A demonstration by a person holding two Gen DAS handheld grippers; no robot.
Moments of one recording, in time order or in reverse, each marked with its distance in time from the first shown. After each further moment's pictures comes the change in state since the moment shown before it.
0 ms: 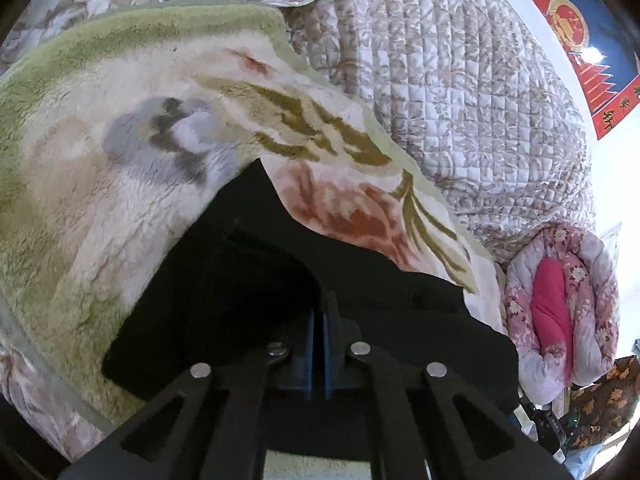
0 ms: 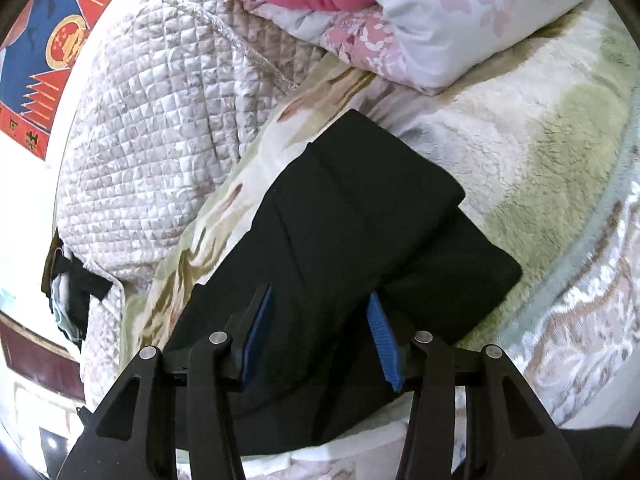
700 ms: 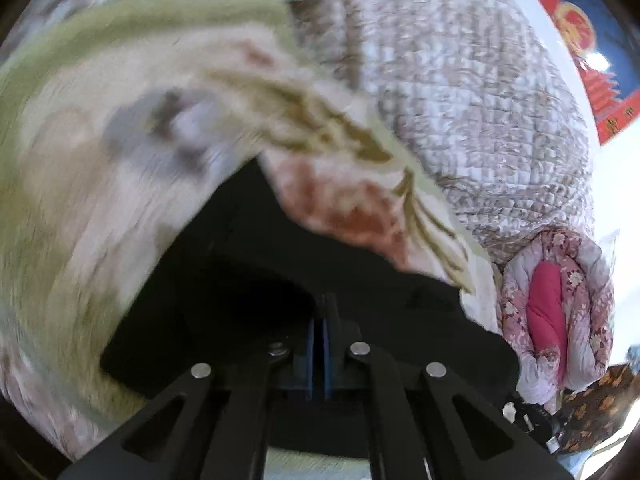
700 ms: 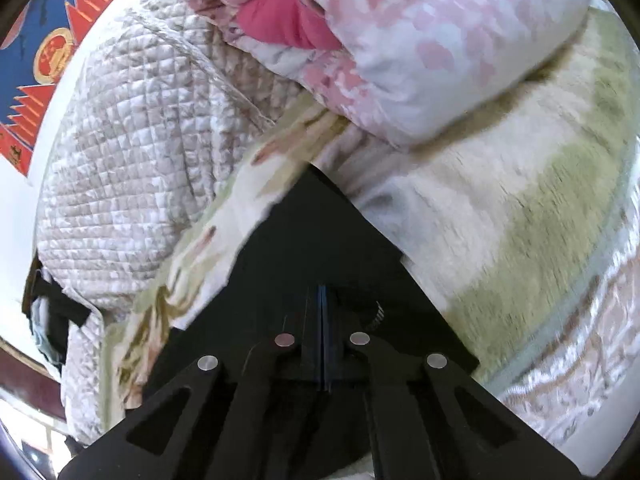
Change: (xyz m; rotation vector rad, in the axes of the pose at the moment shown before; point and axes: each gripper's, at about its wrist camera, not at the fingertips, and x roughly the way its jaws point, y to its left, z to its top) left arm 0.002 -0.009 0.009 -0.009 0.011 -0.006; right arm 0.003 0.001 0.047 -0.026 -0.078 -0.030
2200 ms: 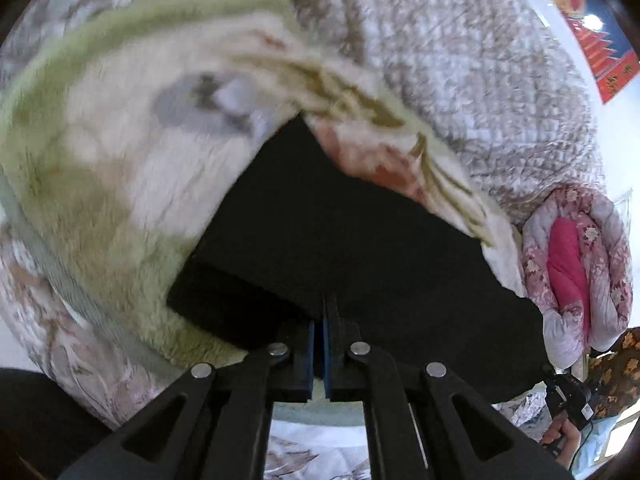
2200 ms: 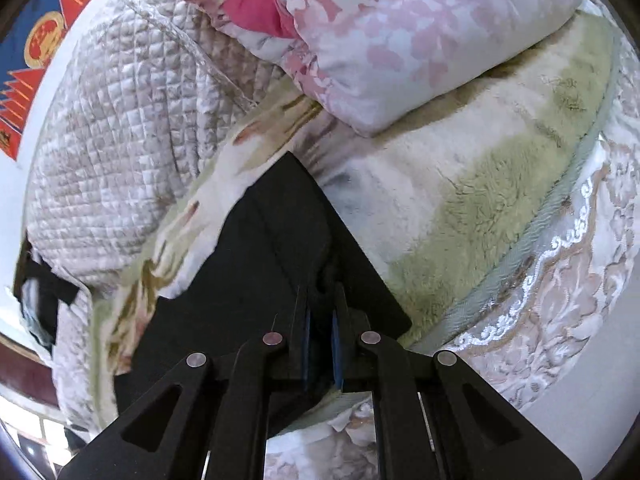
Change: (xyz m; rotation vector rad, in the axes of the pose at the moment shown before) left arm -0.027 0.015 -0.030 0.085 0.057 0.086; right arm -0.013 -0.024 -0.011 -0.011 0.119 -0.124
